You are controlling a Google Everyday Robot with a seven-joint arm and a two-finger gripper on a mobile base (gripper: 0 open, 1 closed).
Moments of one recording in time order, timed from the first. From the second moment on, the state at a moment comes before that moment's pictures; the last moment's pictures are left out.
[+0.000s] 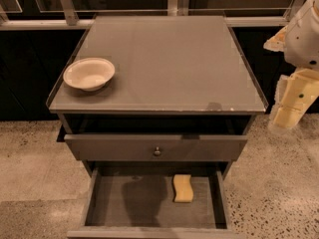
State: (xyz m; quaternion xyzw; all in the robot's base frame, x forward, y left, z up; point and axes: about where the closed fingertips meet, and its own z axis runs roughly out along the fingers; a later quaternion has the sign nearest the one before) arm 0.438 -0.217 0.976 -0.60 0.78 -0.03 0.16
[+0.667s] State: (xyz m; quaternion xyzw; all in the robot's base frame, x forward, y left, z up) arm 0.437 -0.221 0.969 -0.59 0.79 -0.03 0.18
